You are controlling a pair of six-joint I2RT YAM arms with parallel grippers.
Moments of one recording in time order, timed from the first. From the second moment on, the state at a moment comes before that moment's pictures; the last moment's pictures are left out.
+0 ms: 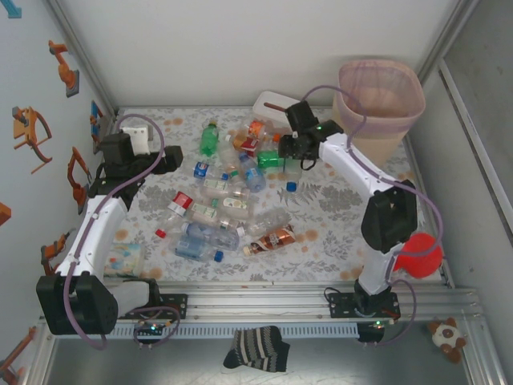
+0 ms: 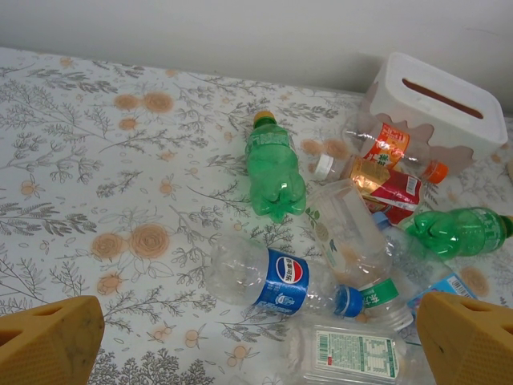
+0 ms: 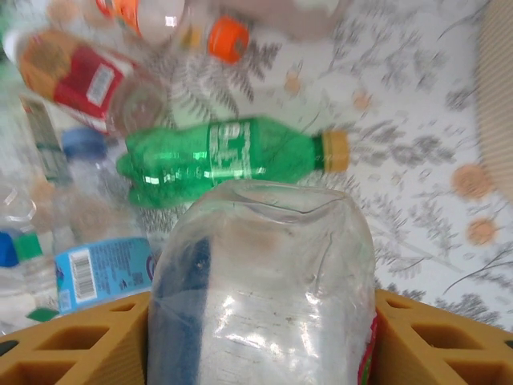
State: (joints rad) left arm -0.06 1.18 0.97 -0.34 0.23 -0.13; right arm 0.49 1.84 1.70 -0.85 0.12 0.41
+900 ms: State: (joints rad) left arm -0.06 1.18 0.97 -0.34 0.22 -0.13; right arm 0.09 1.89 2.36 -0.82 0.10 0.52
